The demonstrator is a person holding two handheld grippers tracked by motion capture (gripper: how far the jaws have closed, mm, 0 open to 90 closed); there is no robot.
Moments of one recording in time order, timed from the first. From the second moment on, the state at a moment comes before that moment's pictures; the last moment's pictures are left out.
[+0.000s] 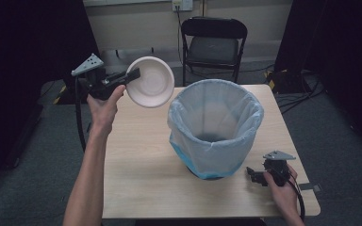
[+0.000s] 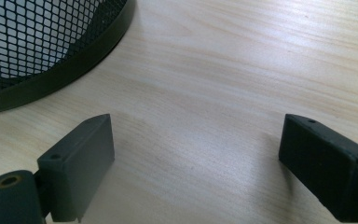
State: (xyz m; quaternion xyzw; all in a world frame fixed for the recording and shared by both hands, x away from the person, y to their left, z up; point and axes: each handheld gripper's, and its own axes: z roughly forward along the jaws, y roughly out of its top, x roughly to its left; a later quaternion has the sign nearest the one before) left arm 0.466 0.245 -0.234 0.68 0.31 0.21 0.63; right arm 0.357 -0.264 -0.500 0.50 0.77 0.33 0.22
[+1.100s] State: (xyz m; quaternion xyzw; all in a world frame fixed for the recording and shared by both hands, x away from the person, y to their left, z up) left arm 0.480 0.104 -0.226 0.76 0.21 0.12 0.60; right arm 0.357 -0.264 -0.500 0.50 0.77 0.33 0.22
